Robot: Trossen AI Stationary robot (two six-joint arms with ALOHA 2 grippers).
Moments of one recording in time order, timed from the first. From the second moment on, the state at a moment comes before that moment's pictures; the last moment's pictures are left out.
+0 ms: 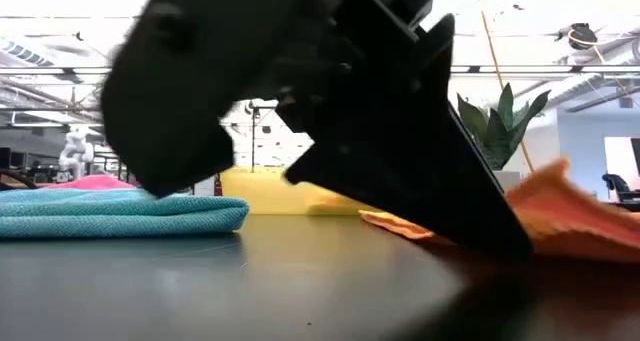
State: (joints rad) left arm -0.54 2.29 1.63 -0.21 -0.35 0.09; right arm 1.07 1.50 0.42 0.59 0.53 0.51
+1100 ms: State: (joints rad) left arm -0.67 2.28 1.62 -0.15 -0.73 -0.23; right arm 1.22 1.67 0.67 0.25 0.73 0.22
